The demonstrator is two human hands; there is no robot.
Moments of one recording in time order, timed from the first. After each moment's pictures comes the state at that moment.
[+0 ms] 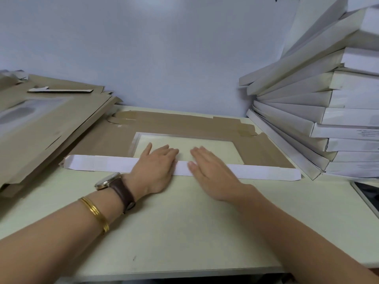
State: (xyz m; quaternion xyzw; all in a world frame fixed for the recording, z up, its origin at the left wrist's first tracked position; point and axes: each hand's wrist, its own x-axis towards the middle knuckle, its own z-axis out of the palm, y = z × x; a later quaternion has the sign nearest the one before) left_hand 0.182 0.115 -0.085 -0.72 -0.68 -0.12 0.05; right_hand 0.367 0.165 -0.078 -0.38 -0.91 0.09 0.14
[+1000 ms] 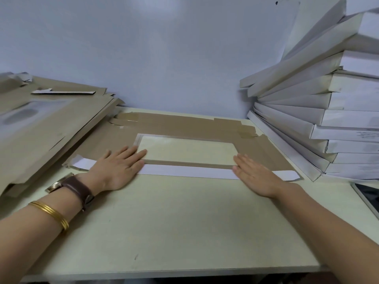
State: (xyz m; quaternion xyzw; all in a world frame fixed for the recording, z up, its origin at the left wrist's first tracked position) left_hand 0.099 0.092 -0.092 -0.64 -0.76 -0.01 -0.05; right_hand 0.470 0.224 -0.086 -0.50 -0.86 0.10 0.00
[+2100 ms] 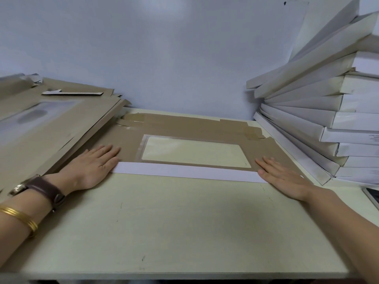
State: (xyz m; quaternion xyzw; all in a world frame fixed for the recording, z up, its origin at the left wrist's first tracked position) left_hand 0.034 0.068 -0.093 -0.60 -0.80 -0.01 -0.06; right_hand 0.519 0.237 -0.078 -0.53 -0.84 0.13 -0.01
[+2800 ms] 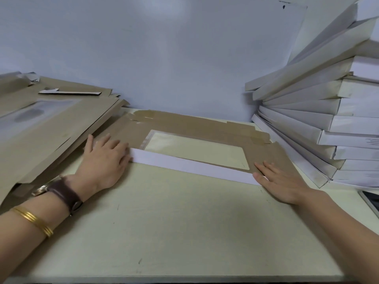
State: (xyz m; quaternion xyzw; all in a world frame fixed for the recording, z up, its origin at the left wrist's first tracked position) left_hand 0.084 0.073 -0.079 -0.59 -0.79 -0.12 0.11; right_hand 0.510 0.230 -0.078 -0.58 -0.81 0.10 -0.04
